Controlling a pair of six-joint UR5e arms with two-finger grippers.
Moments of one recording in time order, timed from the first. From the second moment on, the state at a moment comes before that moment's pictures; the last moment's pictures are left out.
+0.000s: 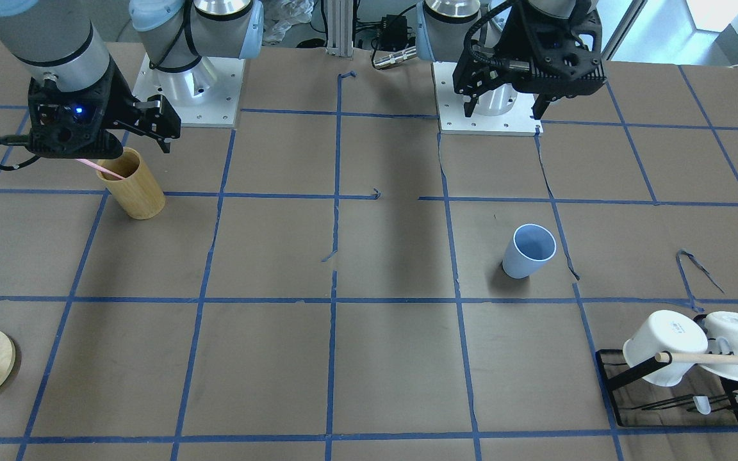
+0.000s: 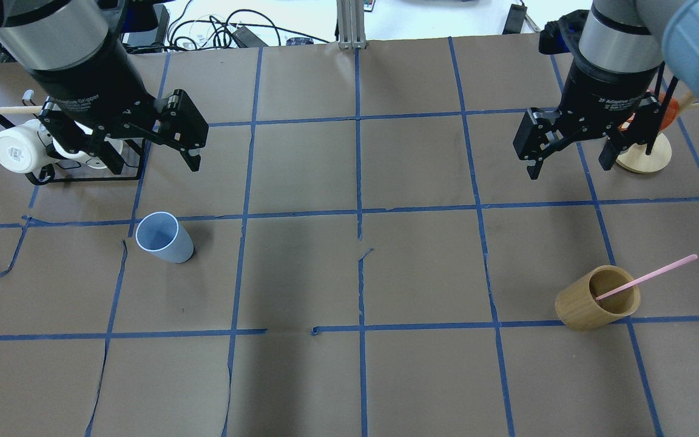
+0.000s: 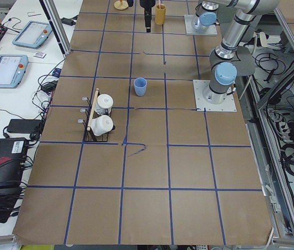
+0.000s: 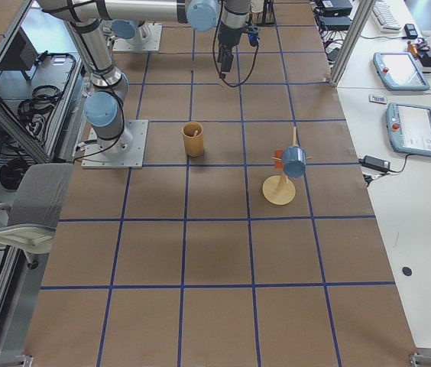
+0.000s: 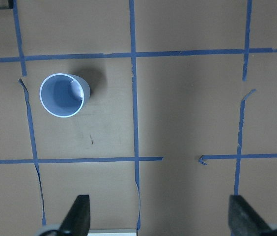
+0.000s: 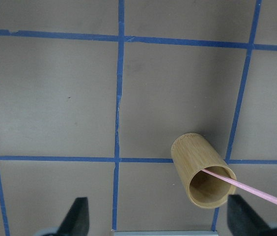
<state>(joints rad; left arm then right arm) -1.61 -1.51 -1.48 -1.80 1.57 -0.04 1.53 -1.58 1.58 -1.42 -1.65 -0.09</state>
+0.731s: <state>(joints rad) -1.60 -1.50 -1.48 -1.80 1.57 -0.04 1.54 -1.60 1.58 -1.53 -1.62 -0.11</state>
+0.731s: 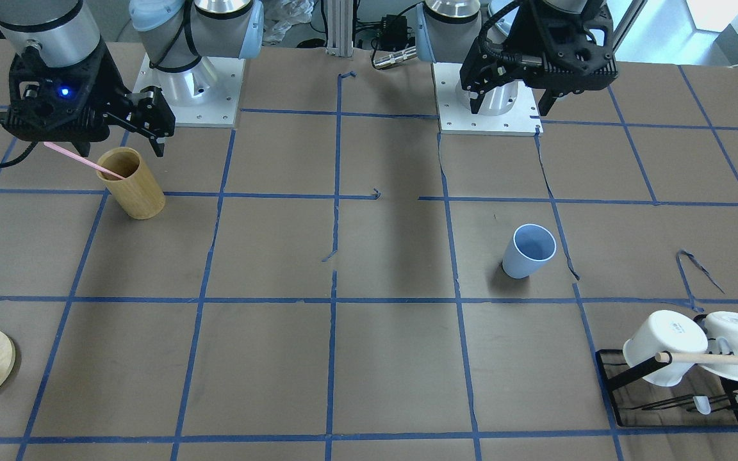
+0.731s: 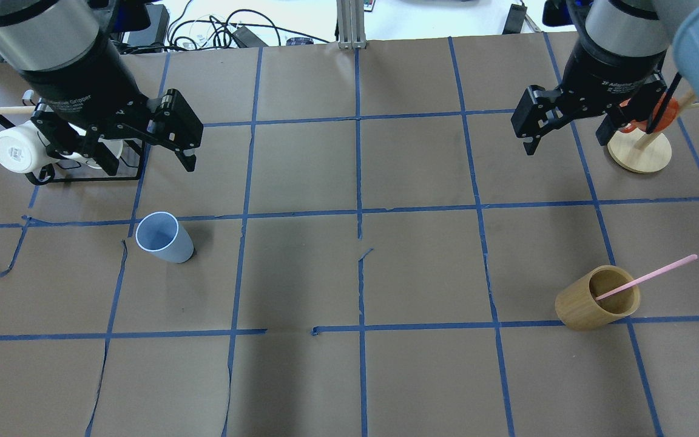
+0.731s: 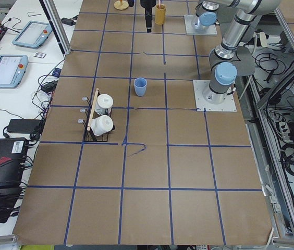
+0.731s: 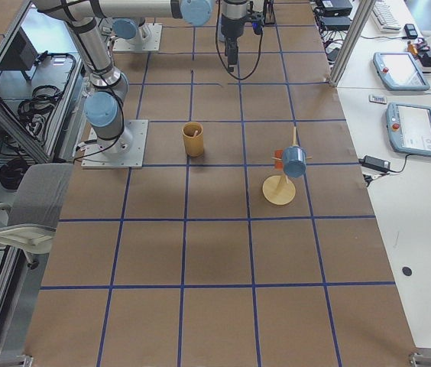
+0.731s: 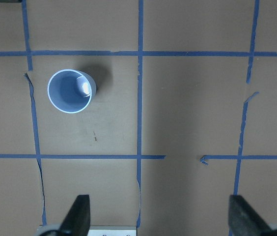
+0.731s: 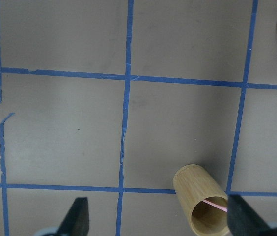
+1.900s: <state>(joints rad) -1.60 -1.50 -1.48 -1.81 1.57 -0.04 1.57 -1.61 1.57 -1.53 -1.61 -0.12</state>
